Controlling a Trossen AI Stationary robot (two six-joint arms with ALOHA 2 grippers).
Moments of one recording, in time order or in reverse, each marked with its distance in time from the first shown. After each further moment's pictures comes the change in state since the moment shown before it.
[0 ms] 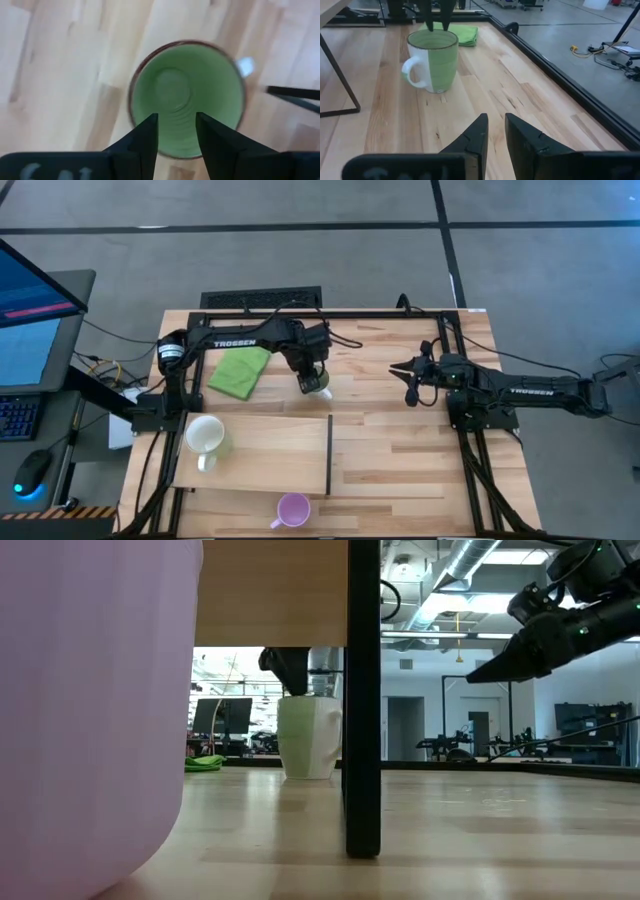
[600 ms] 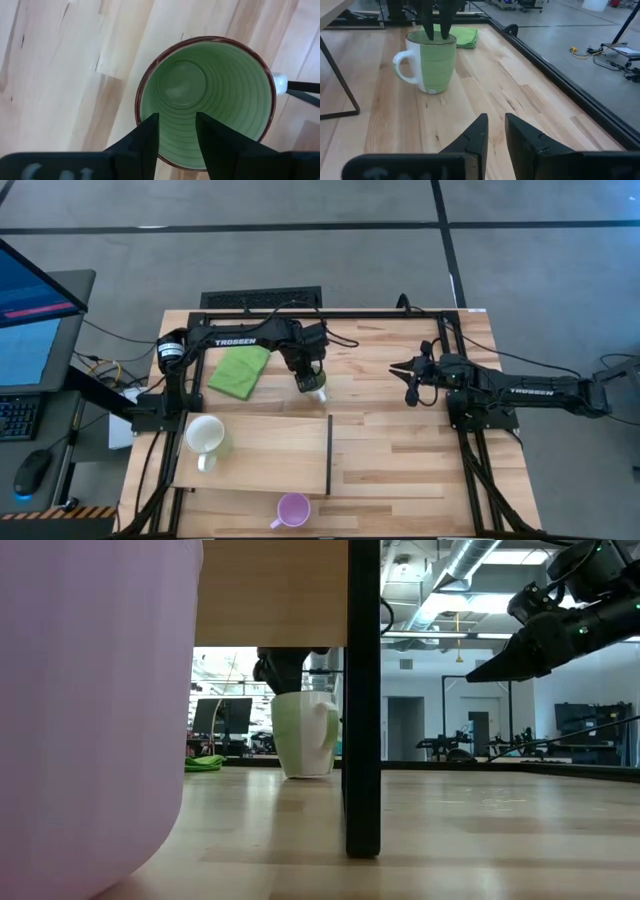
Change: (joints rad) left arm 0.029 0.000 -0.059 0.028 0.039 0.002; right arm -0.002 0.000 0.000 0.005 0.000 0.000
